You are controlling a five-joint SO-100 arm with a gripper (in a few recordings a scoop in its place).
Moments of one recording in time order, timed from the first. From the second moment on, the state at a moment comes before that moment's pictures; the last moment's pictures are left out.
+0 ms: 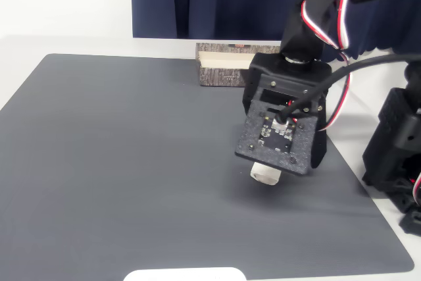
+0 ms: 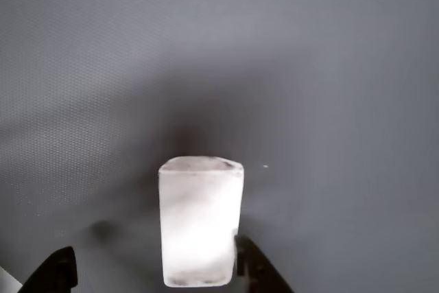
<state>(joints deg) 29.3 122.3 139.1 67.3 -86.6</state>
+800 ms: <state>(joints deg) 29.3 123.9 143.3 58.6 -86.6</state>
